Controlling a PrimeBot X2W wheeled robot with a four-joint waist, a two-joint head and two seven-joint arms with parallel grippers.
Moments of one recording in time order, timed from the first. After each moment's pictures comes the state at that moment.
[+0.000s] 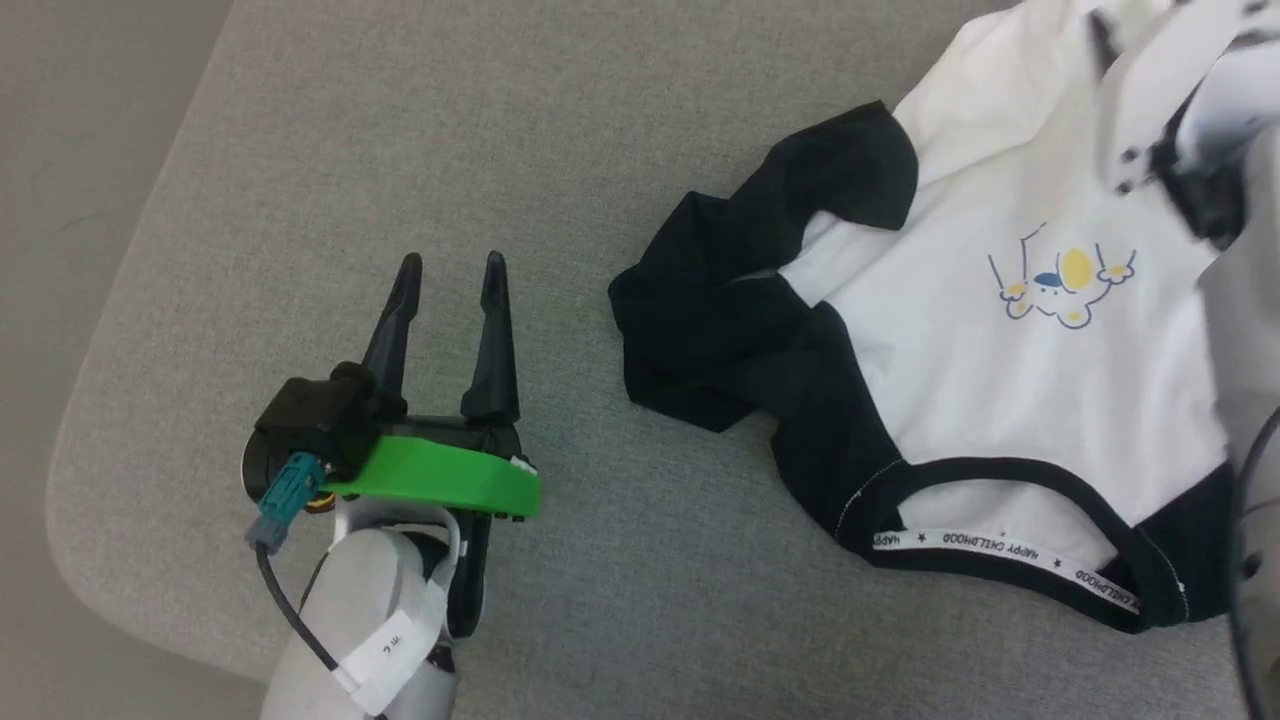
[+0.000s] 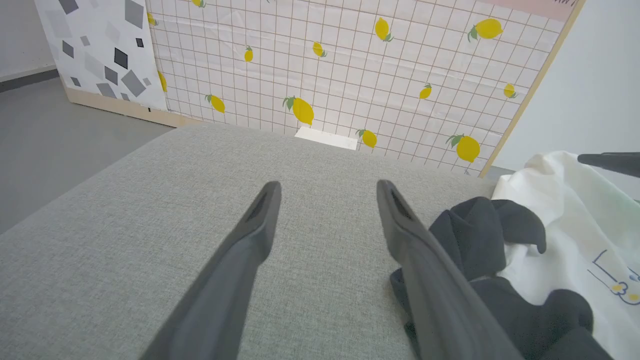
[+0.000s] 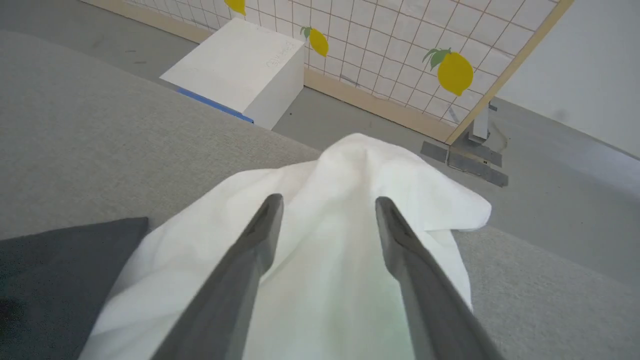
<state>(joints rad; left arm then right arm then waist) -0.29 0.05 -0.20 0.06 -0.33 0.02 -0.26 -1.03 -0.23 -0.02 0.80 -0.04 0.13 0.31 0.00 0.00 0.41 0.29</state>
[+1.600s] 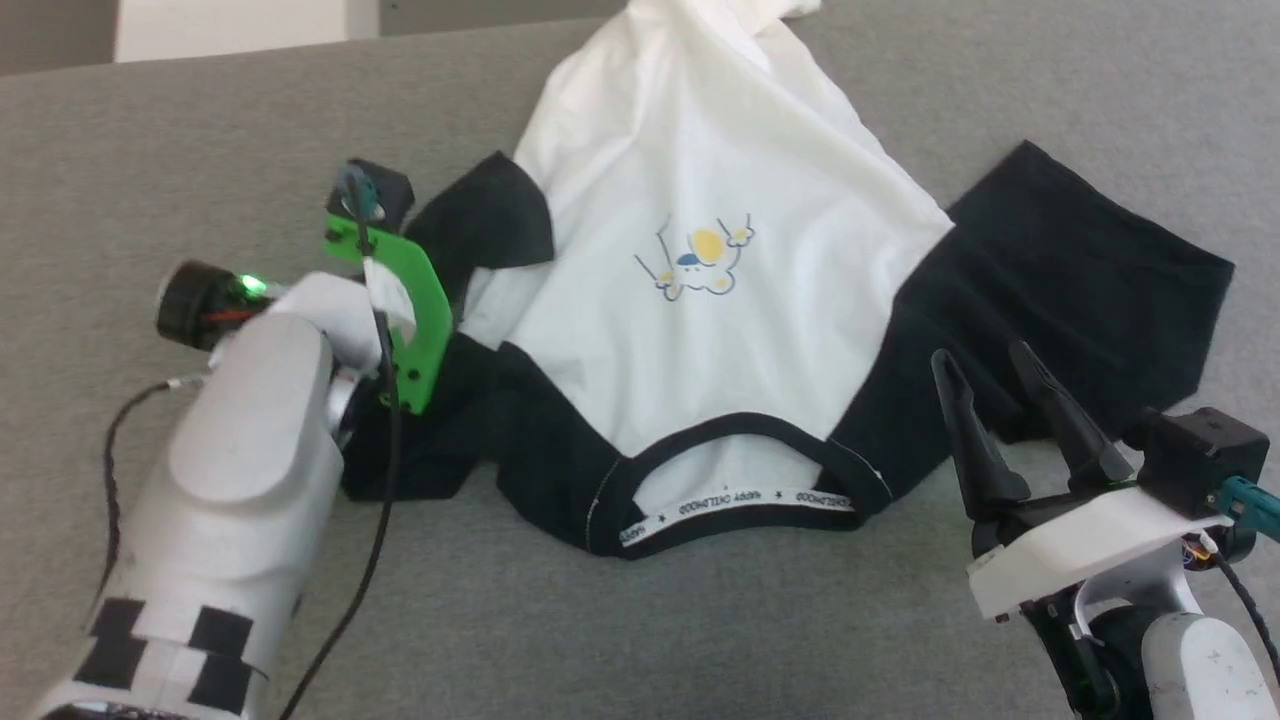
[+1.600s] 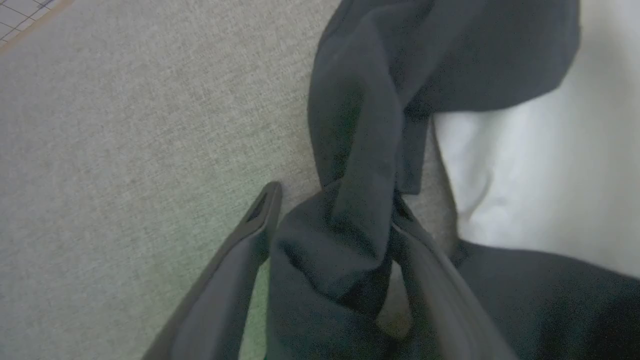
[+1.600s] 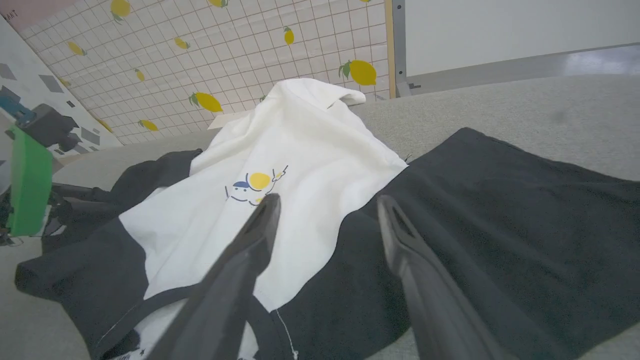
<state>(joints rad) -0.78 0.27 -0.35 0.65 -0.20 -0.11 0.60 -0.06 -0.05 0.04 -0.17 0.30 0.13 0.13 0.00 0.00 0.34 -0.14</state>
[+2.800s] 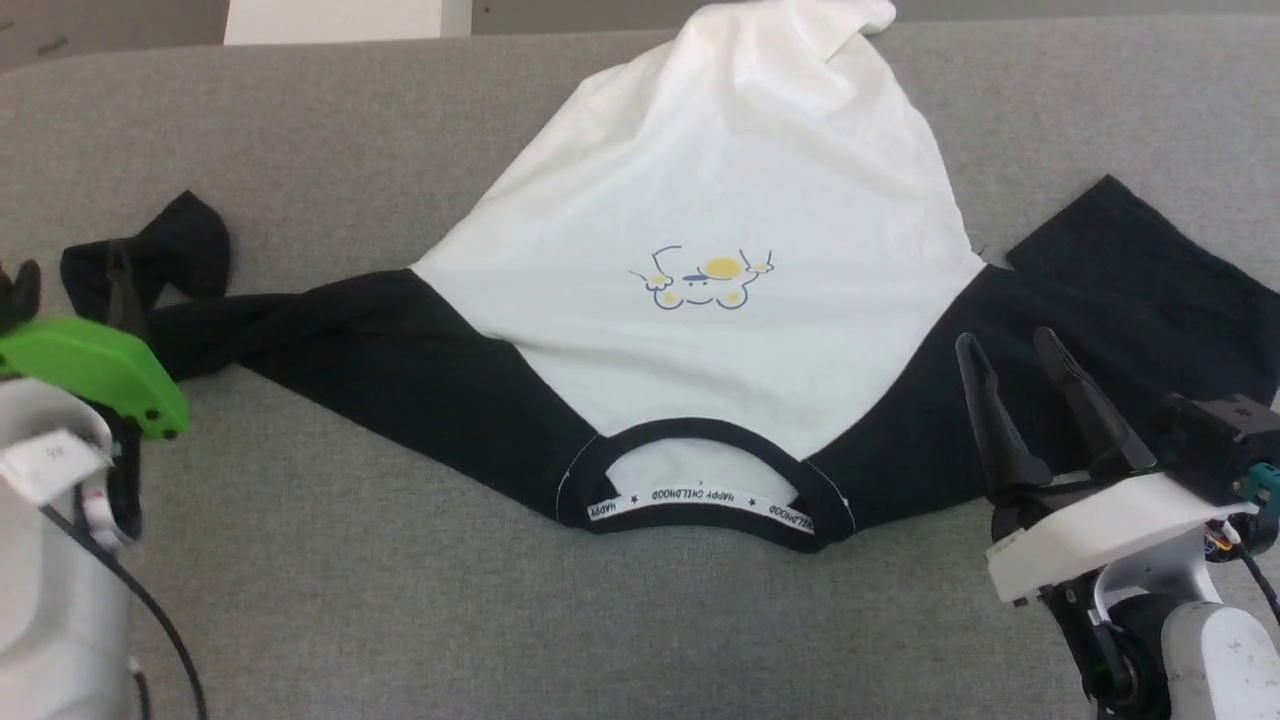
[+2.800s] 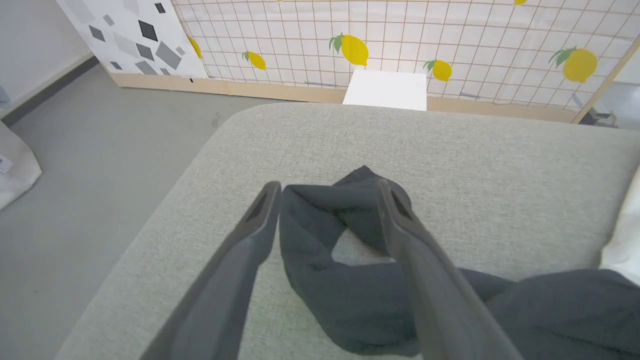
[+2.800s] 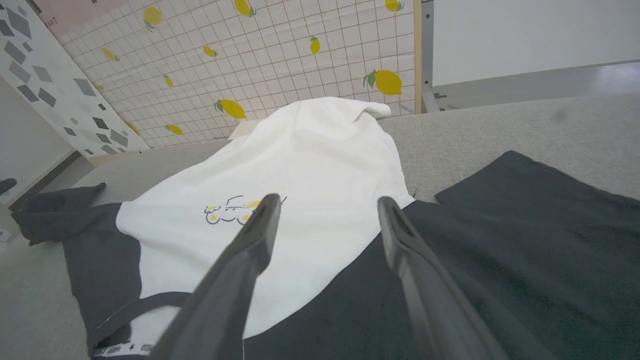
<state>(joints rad) -0.50 0.45 0.00 0.42 -0.38 0.09 0.06 -0.08 -0.05 0.00 -0.17 0.30 0.13 0.14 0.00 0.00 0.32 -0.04</state>
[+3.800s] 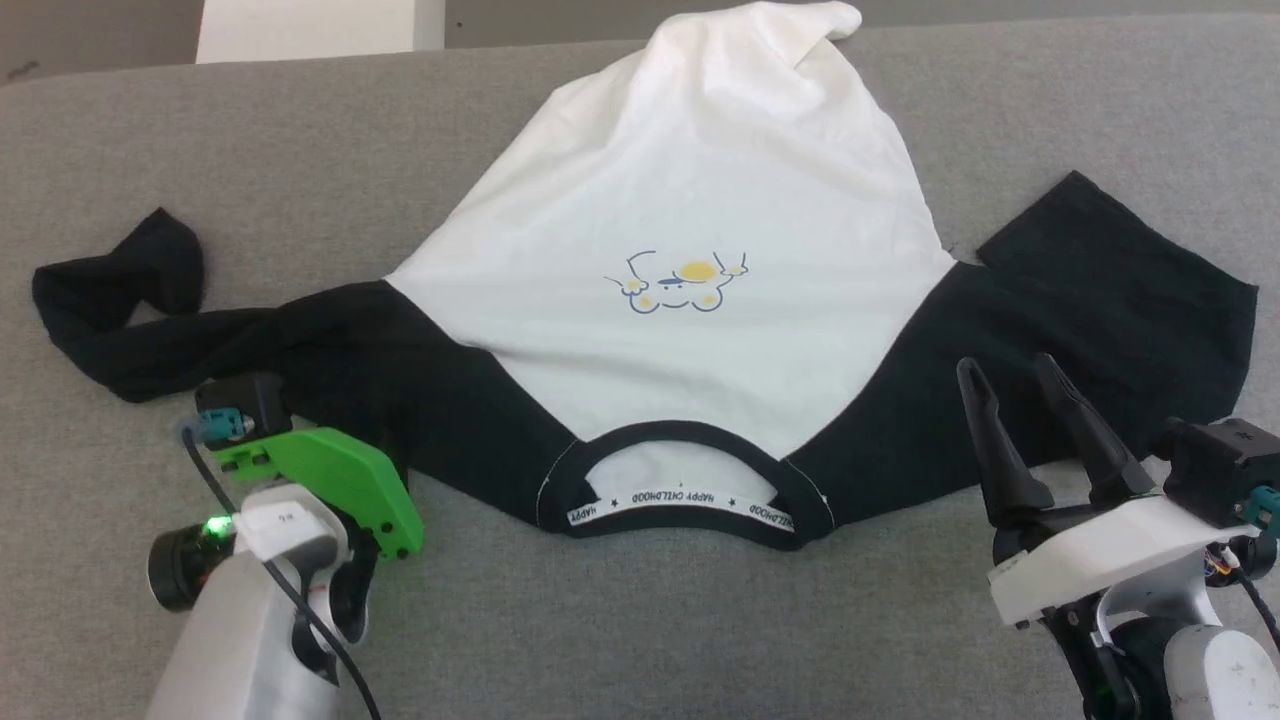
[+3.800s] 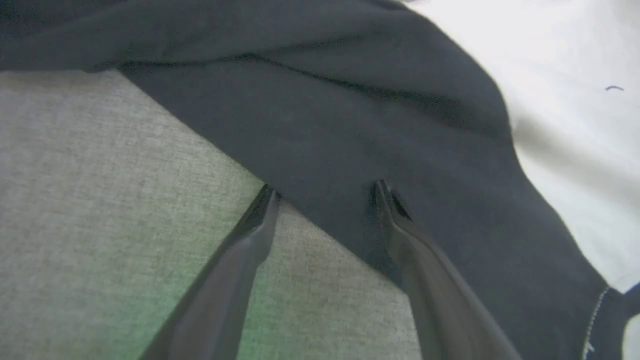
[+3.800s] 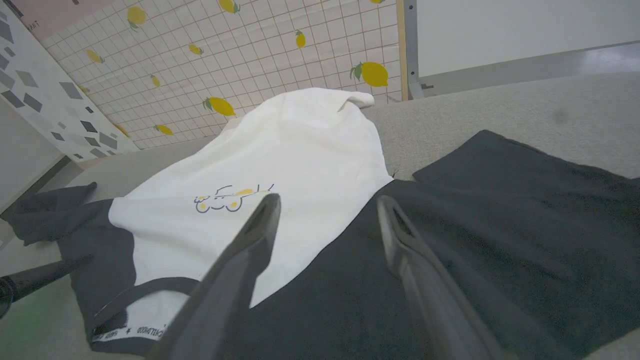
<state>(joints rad) -0.26 0.22 -0.14 0.19 -0.48 0.23 0.34 -0.04 -0.05 0.00 -0.18 0.32 0.13 0.14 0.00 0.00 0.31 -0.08</state>
